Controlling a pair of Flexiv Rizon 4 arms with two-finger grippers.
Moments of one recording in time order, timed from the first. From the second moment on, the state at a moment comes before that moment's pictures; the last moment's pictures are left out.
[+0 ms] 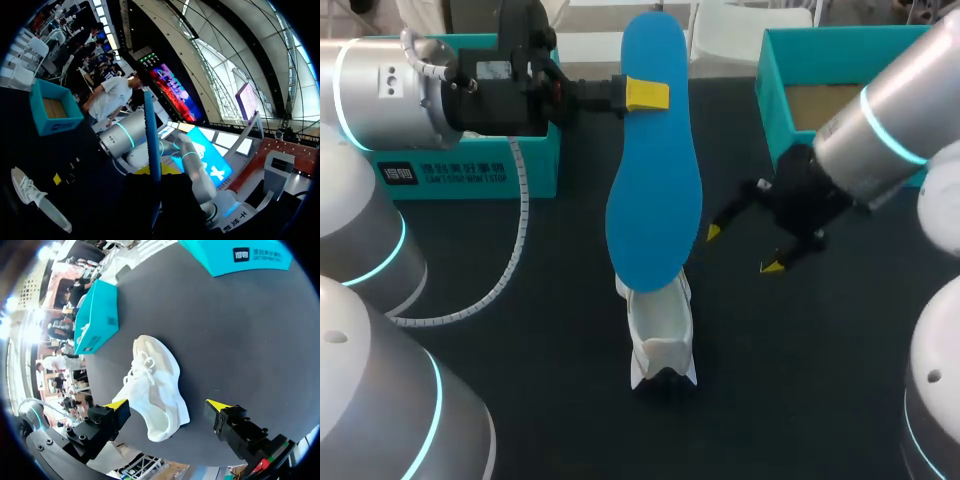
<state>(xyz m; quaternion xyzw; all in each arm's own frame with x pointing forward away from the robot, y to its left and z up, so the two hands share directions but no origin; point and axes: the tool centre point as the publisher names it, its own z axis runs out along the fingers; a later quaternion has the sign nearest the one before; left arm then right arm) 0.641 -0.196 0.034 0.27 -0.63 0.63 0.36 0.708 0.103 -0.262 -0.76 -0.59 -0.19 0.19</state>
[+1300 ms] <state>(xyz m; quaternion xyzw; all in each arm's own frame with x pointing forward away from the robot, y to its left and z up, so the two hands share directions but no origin) 0.641 -0.196 0.034 0.27 -0.63 0.63 0.36 0.739 0.113 -0.151 -0.62 -0.60 -0.41 0.31</state>
